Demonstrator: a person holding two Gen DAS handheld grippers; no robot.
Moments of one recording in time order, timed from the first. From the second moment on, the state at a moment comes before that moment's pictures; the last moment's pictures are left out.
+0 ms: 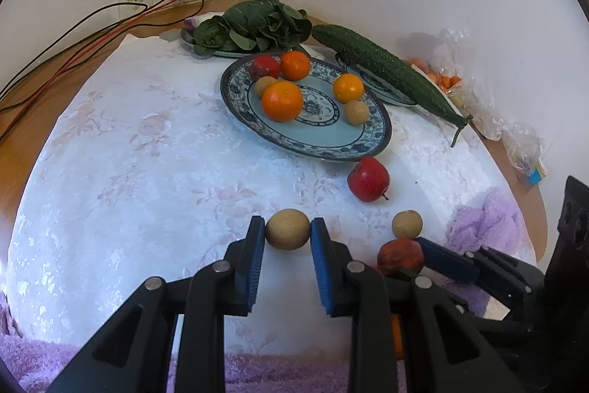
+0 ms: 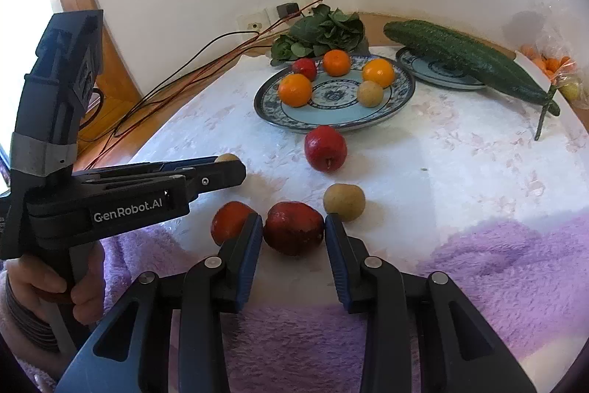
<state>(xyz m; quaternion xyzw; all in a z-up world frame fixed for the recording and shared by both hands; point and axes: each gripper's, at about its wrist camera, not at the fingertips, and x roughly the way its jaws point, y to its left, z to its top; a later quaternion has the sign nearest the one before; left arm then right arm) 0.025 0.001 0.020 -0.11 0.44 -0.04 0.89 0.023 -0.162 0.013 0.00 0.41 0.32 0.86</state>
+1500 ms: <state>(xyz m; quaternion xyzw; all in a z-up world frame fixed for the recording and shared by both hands) 0.045 -0.008 0.050 -0.09 0.42 -0.05 0.90 0.055 -0.179 0.047 0.02 0.37 0.31 0.88</state>
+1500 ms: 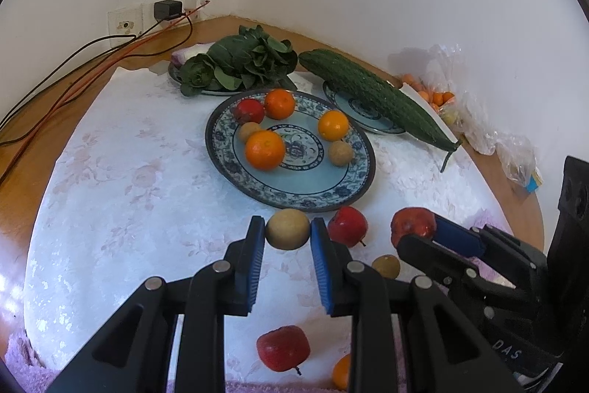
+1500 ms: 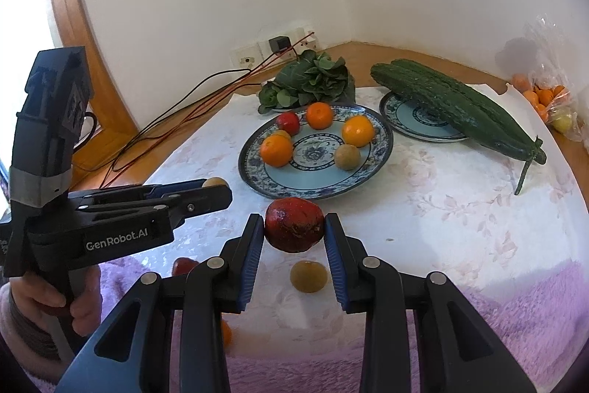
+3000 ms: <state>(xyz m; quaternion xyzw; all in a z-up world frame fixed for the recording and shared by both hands) 0.112 0.010 0.023 -0.12 0.43 -0.03 0.89 0.164 -0.160 0.023 -0.03 0.41 0.23 0.88</state>
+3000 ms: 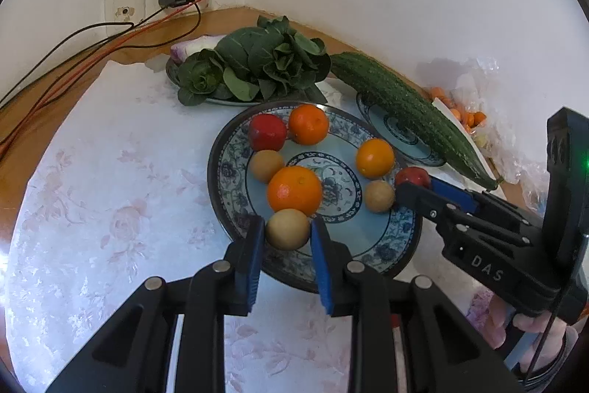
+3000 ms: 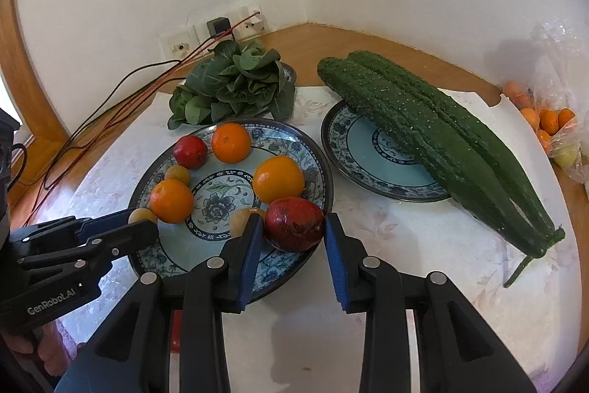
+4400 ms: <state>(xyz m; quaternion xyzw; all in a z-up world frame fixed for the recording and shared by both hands) 0.098 0.007 0.047 -0.12 0.42 -0.05 0.90 0.165 -0.160 0.034 -0.03 0.41 0.20 0.89</state>
